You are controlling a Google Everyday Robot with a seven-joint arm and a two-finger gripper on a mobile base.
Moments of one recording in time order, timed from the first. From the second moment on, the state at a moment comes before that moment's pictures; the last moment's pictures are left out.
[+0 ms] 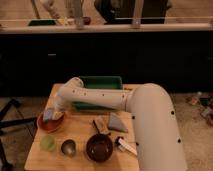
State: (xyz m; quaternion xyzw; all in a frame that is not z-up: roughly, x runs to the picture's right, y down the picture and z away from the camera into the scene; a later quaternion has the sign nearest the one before) arm -0.302 0.126 0.836 -0.27 -0.32 -0.03 0.91
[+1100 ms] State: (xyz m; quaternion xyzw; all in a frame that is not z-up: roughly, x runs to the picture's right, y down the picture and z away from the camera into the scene) arm -0.279 0.140 0.820 -0.29 -0.32 -0.03 0.90
